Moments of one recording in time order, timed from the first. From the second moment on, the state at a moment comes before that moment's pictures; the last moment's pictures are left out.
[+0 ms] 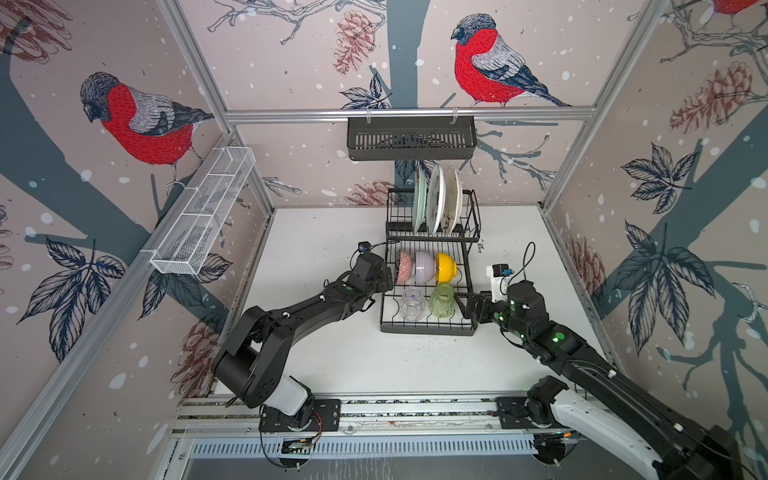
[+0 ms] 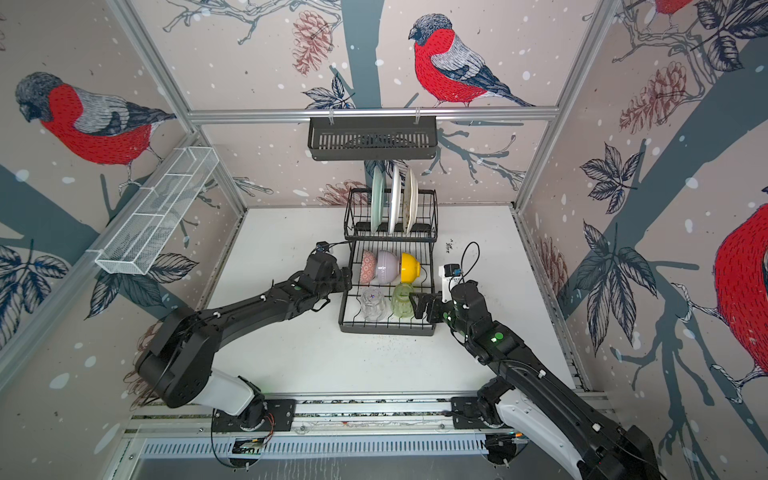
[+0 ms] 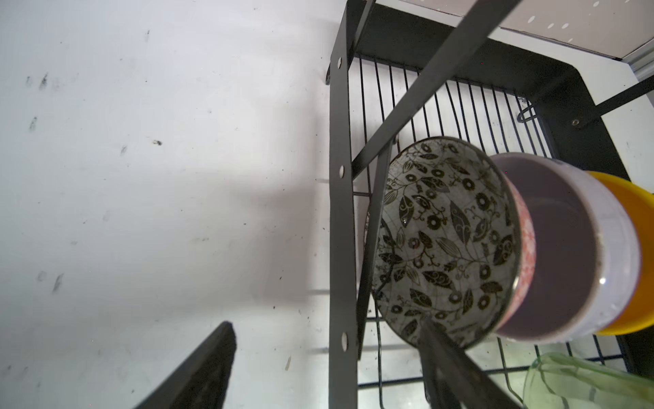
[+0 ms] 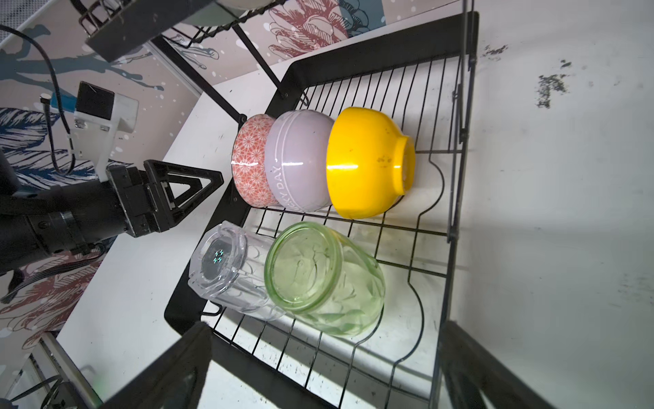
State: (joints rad) left arm -0.58 1.49 0.81 -0.05 -0.21 -0.53; right arm 0.60 0.79 0.50 -0.20 -0.05 0.50
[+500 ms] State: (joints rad) left arm -0.59 1.31 0.63 -0.03 -0.18 -0.49; right arm 0.78 1.00 0.55 -0.13 0.08 0.53
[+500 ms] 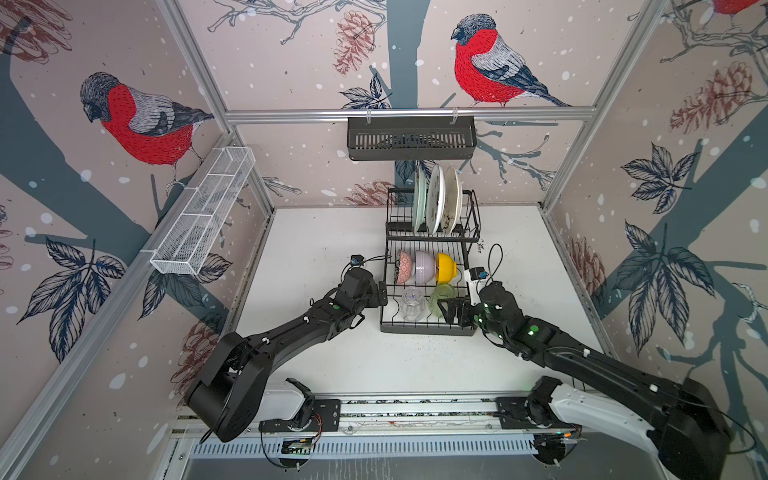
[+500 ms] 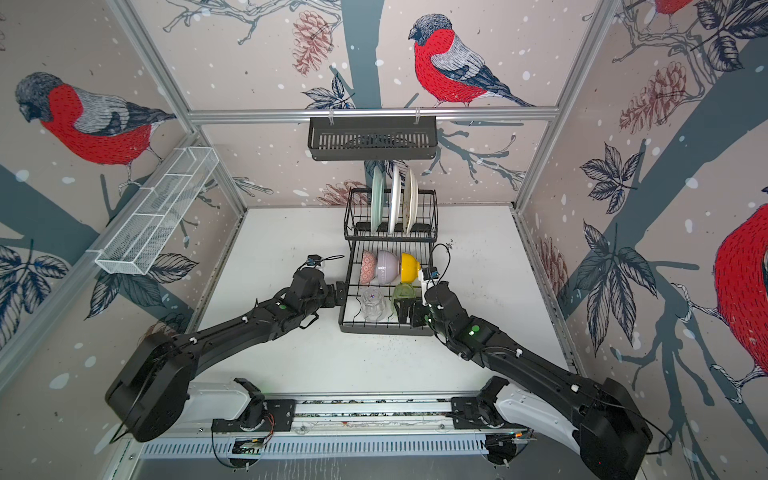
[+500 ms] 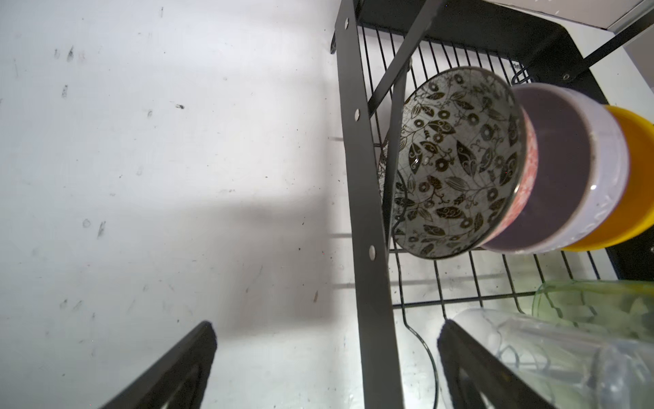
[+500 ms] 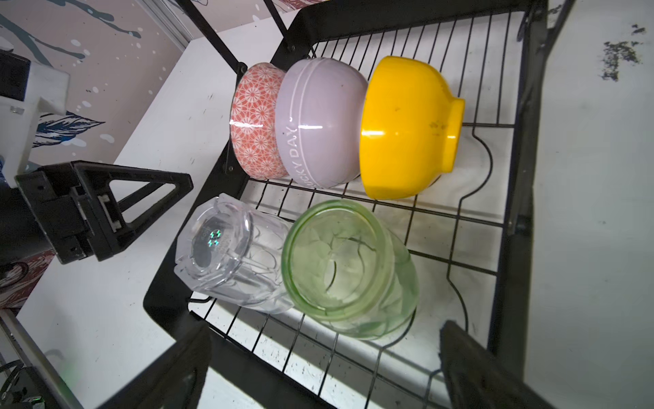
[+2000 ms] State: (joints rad) left arm -0.63 1.22 0.51 0.09 -0.16 -0.51; right arm 0.69 1.29 0.71 -0.18 0.10 0.60
